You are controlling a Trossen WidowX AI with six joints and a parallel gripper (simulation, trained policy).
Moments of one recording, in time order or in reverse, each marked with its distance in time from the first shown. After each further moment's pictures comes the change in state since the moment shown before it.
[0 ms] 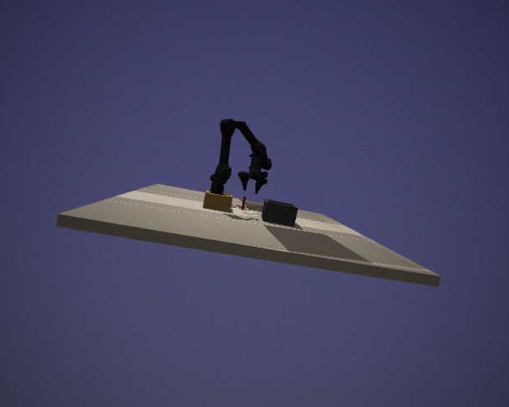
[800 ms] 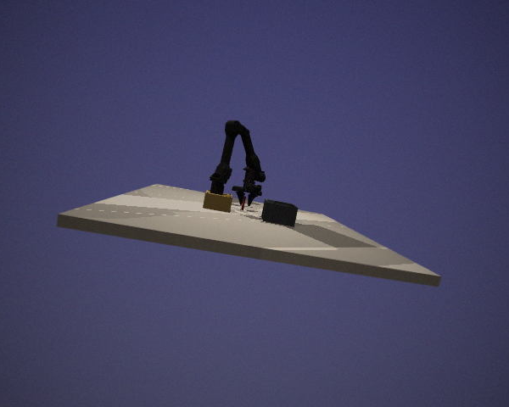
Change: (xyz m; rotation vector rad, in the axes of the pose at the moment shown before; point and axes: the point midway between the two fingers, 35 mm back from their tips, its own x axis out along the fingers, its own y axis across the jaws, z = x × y) arm 0.079 0.005 -0.035 0.037 0.041 0.043
